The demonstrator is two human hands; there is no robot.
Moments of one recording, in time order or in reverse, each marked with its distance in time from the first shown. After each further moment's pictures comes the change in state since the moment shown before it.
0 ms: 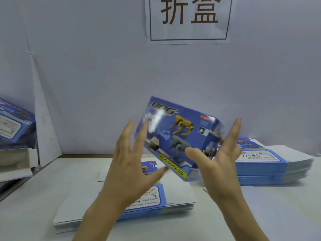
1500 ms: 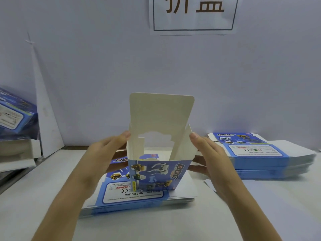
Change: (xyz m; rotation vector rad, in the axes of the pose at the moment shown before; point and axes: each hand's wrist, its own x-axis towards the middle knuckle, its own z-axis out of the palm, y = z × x) left_hand -0.002 -0.022 -0.046 -0.738 -0.137 -0.699; right_hand 0.012 0.016 -0.002 0.261 -0.353 0.387
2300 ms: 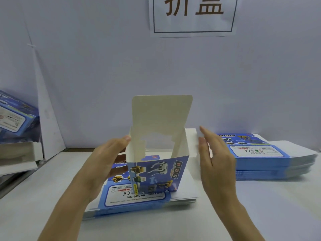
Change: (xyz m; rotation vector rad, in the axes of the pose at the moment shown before) left_hand -0.003 0.002 0.002 -0.023 -0.012 -0.048; right_hand 0.000 0.023 0.009 -0.614 0.530 -0.565
